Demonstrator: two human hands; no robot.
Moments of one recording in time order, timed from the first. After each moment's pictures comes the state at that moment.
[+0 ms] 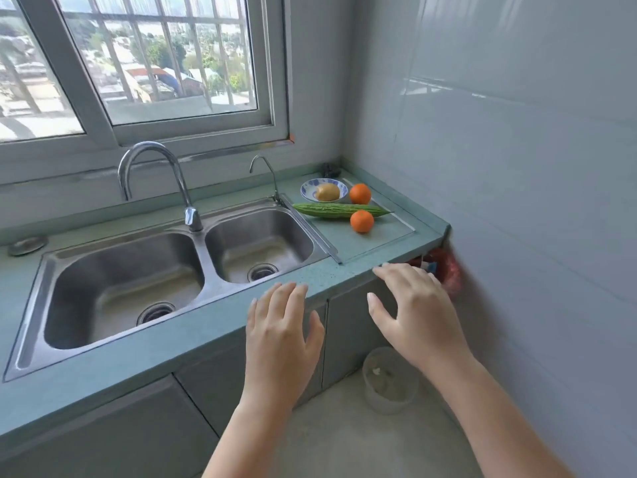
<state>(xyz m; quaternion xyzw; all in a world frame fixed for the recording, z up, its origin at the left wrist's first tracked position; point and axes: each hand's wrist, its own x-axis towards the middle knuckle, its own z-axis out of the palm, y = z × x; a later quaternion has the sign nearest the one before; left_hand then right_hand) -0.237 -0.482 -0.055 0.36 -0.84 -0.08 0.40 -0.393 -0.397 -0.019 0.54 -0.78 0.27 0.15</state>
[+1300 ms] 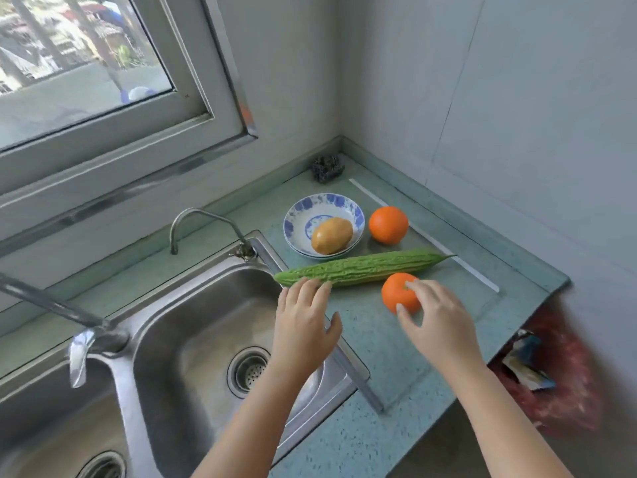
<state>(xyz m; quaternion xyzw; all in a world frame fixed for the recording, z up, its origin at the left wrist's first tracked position) -0.519 -0.869 -0.161 0.28 -0.94 -0.09 0.18 -0.671 -0.729 -0.162 0.42 -0.86 0.28 0.03</state>
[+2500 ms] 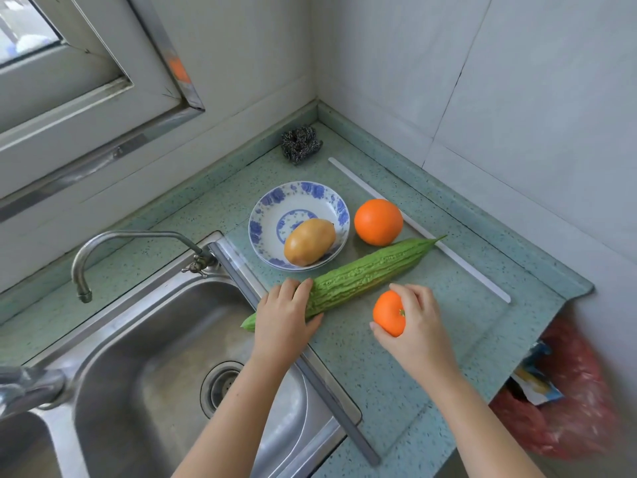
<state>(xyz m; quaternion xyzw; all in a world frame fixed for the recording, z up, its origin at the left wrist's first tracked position) -0.575 -0.936 -0.226 0.28 -0.95 -0.09 0.11 -0.702 -0.770 -0.219 0.35 -0.87 0.32 -0.08</state>
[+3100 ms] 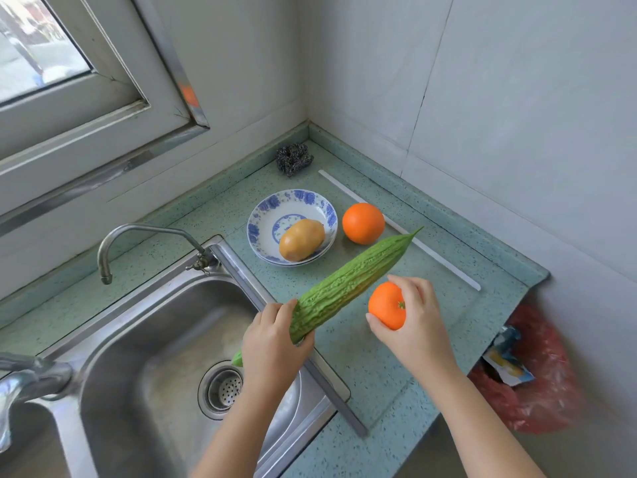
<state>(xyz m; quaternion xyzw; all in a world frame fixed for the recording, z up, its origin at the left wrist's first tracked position) -0.533 -0.888 -0.204 0.33 -0.91 -0.15 0.19 -0.684 -0.743 -0.177 0.35 -0.85 0.38 -0.04</state>
